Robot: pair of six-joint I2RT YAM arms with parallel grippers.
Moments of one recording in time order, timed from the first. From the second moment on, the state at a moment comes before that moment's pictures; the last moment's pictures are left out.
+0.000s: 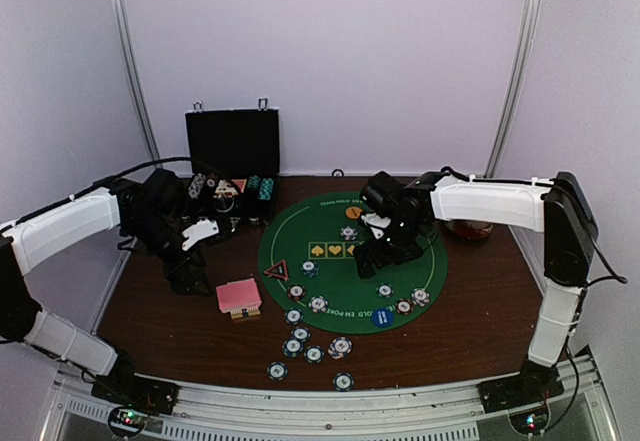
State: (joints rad) left arm -0.37 1.33 1.05 -1.03 0.39 0.67; right arm 0.75 1.90 1.45 -0.87 0.01 0.30
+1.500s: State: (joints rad) left arm -0.49 1.70 1.06 -0.86 0.24 0.88; right arm 0.83 1.68 1.43 -0.80 -0.02 0.46
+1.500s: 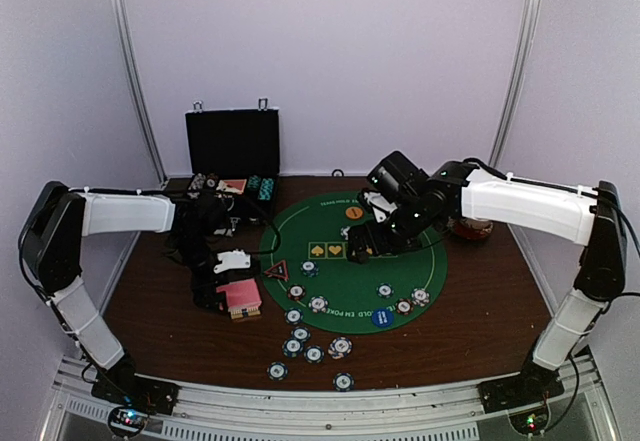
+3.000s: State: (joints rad) left arm -0.51 1.73 1.03 -0.76 0.16 0.91; right arm 0.83 1.67 1.42 -0.80 -0.02 0.46
